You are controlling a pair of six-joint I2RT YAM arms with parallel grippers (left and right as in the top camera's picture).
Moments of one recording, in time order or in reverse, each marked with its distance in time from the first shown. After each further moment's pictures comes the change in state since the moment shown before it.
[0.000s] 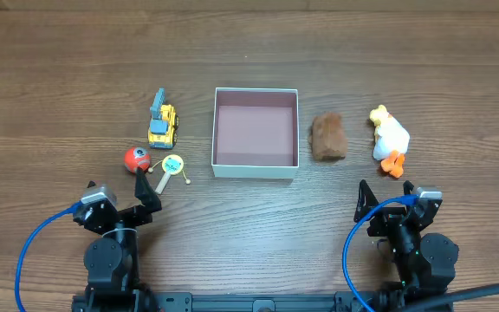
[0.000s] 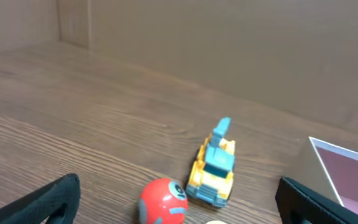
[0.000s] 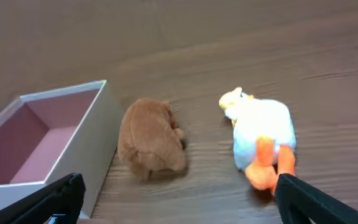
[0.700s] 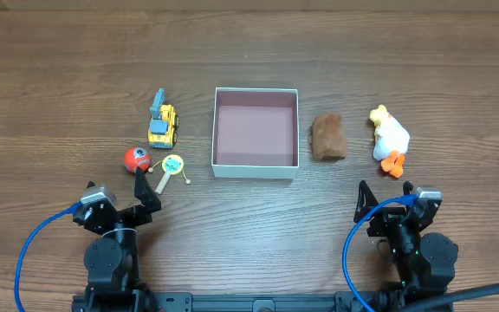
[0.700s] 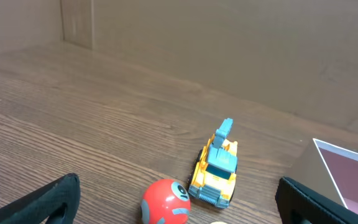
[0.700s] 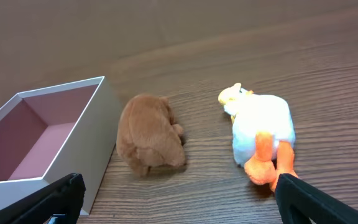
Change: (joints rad) left arm 0.000 0.000 0.000 0.000 -0.016 0.000; right arm 0.000 0.000 0.002 -0.023 0.002 -0.003
